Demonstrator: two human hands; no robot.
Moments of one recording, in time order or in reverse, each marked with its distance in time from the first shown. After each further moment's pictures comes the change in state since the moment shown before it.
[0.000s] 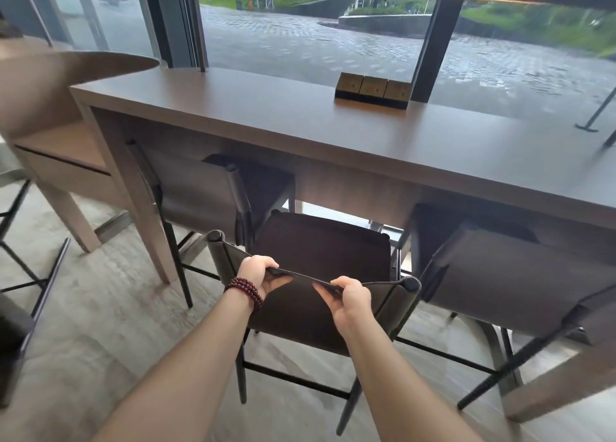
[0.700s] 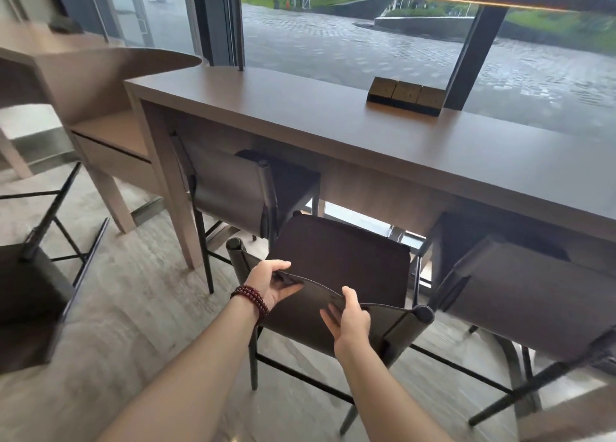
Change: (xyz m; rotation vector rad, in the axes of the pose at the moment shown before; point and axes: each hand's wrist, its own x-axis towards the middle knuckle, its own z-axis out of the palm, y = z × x) left_hand -0.051 0.001 -0.022 -0.134 -0.022 -0.091; right_hand -0.020 0.046 -0.015 -0.141 0.088 0.014
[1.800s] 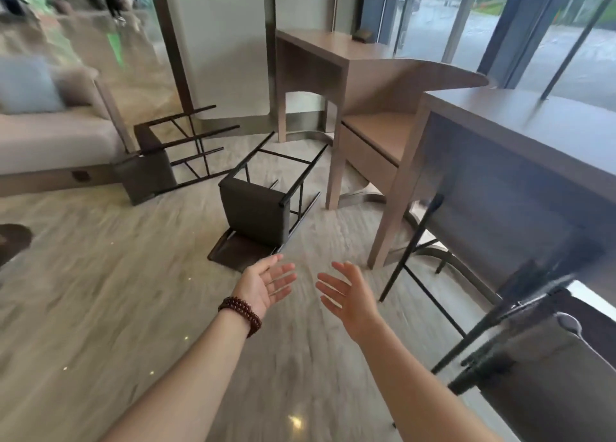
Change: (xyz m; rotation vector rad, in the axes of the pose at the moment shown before) left_hand -0.196 0.140 -0.419 -0.314 0.524 0.447; right_hand -0.186 0.297 0.273 -0.718 -0.931 0.196
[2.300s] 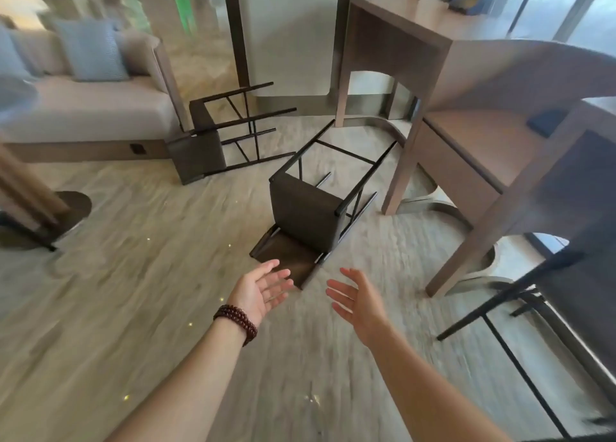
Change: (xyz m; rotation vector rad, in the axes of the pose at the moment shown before) left_hand 0.162 0.118 -0.100 -0.080 0.222 0.007; right_hand 0.219 0.003 0.145 -0.188 -0.072 0.180
